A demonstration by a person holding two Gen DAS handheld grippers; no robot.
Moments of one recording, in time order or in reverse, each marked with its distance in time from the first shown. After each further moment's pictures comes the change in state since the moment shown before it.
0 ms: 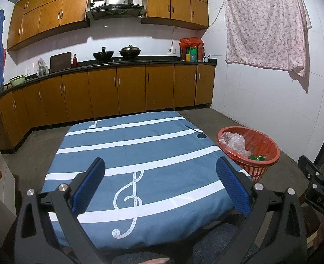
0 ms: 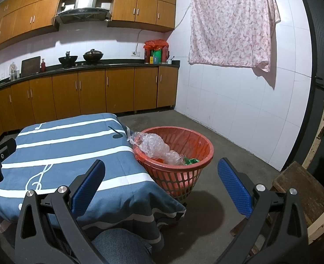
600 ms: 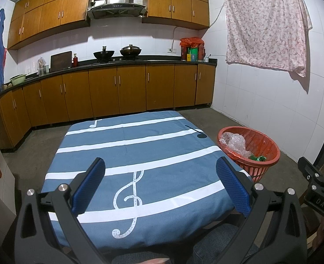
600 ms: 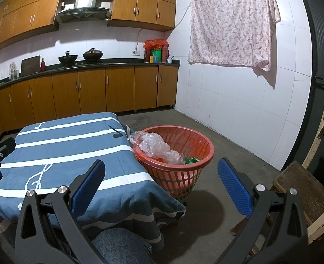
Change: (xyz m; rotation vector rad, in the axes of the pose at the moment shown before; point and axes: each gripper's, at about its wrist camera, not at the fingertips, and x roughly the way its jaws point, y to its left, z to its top) left arm 0.000 0.001 0.000 -0.001 0.000 -0.001; right arm 0.001 -0.001 0.000 0.000 0.003 0.000
